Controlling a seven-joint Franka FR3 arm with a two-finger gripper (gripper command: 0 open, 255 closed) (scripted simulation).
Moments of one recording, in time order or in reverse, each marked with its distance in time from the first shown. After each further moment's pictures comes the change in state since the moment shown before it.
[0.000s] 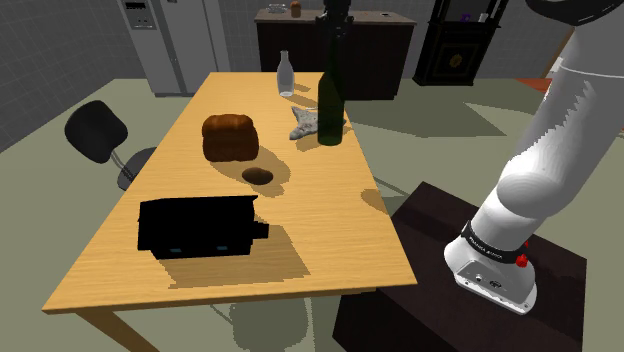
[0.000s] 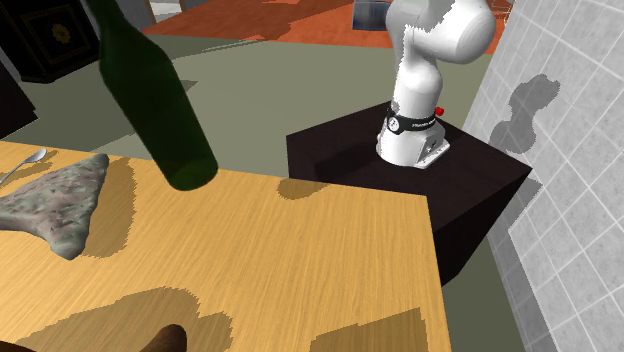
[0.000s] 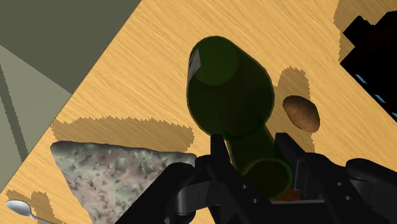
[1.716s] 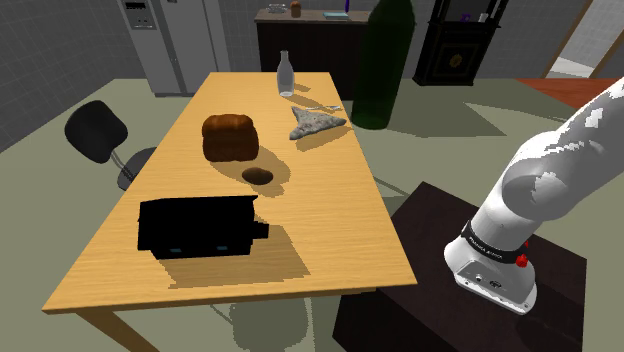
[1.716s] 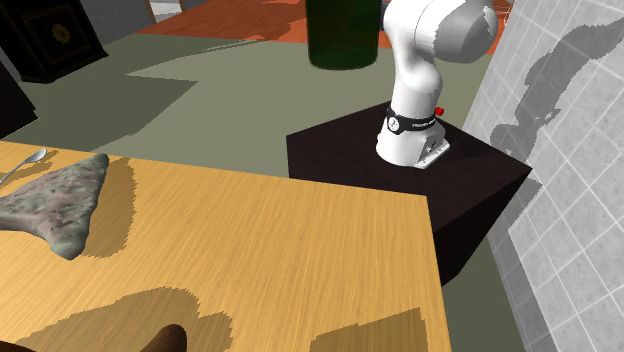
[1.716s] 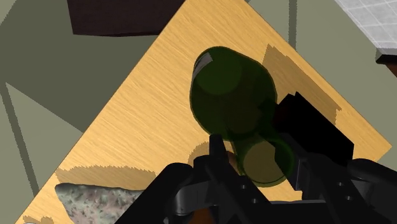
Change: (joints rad) arm 0.093 -0.422 0.132 0.119 0.067 -0.522 0.278
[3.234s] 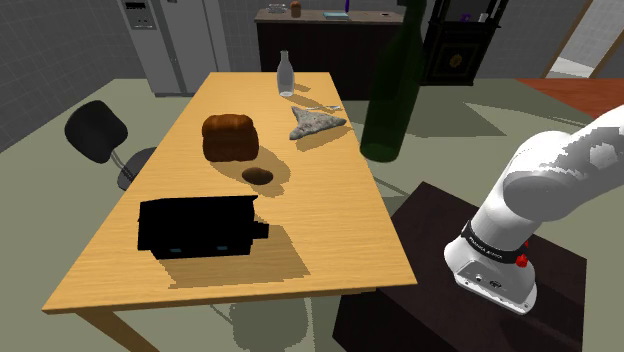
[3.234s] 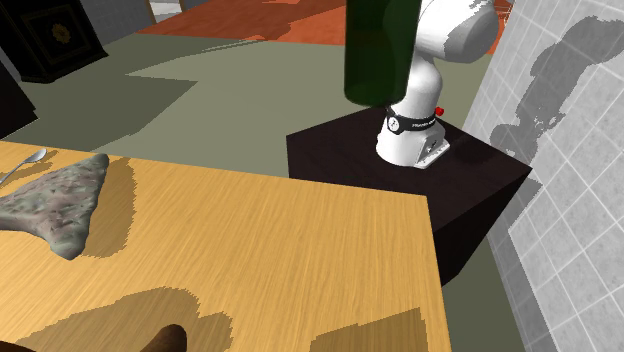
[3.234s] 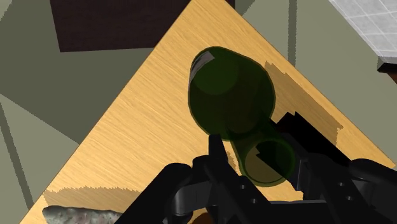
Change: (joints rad) arm 0.022 -0.235 0.023 -0.355 0.041 0.127 0.028
